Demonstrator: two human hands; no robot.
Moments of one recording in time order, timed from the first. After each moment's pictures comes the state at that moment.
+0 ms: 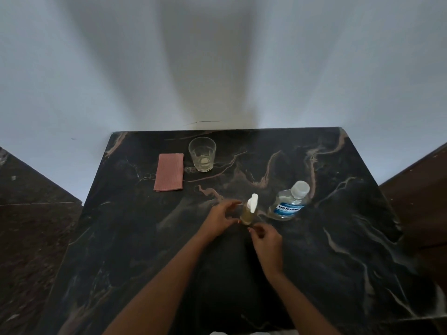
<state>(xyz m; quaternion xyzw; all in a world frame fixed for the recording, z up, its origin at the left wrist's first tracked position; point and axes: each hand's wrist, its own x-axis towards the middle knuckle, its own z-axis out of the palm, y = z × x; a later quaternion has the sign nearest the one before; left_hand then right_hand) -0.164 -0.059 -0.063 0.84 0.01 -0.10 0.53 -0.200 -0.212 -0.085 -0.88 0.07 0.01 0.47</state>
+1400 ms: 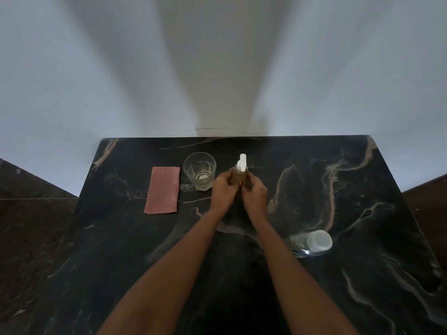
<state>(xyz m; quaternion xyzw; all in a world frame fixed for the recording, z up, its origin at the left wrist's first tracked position) -0.019 -0.059 -0.059 0.77 0.16 0.04 0.62 -0.006 -0.143 -0.082 -0.85 0.03 0.01 0.53</state>
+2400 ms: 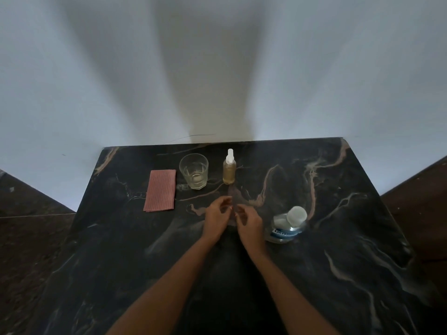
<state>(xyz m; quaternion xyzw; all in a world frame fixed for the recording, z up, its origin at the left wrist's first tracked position) -0.103 -0.076 -0.062 0.81 0.14 0.00 0.57 -0.108 -0.179 -0.078 -0.87 -0.01 0.01 0.50</state>
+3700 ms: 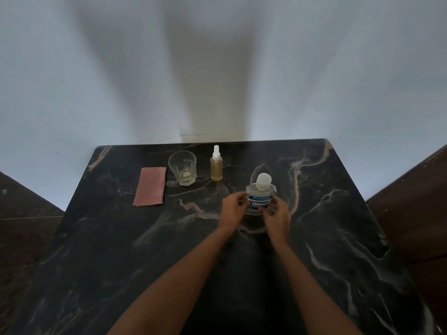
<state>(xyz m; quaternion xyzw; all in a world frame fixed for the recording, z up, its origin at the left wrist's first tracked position) -0.098 -0.148 -0.049 0.84 0.08 0.01 0.53 -0.098 -0.271 -0.071 -0.83 0.10 -0.05 0.55</state>
